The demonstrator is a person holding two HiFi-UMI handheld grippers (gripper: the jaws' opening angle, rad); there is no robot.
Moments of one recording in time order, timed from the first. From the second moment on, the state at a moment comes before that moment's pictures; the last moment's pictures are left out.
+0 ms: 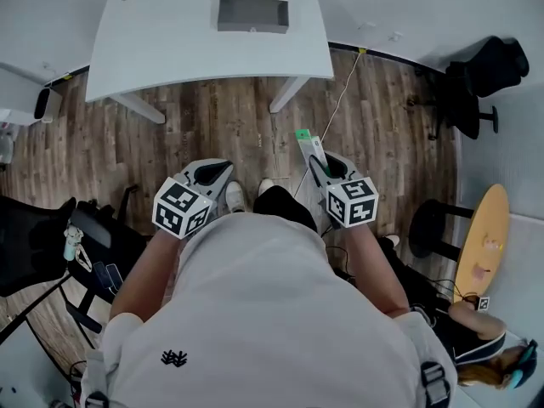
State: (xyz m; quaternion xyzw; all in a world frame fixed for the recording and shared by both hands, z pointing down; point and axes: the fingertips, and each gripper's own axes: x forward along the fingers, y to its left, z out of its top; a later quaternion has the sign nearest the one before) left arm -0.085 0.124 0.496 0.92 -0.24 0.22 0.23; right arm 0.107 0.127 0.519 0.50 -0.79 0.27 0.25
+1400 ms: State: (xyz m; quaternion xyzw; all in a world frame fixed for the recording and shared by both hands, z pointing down) left arm -0.096 -0.138 0.471 0.86 -0.40 0.21 0.25; right arm 0.077 -0.261 0.521 0.38 -0.86 0.24 0.26
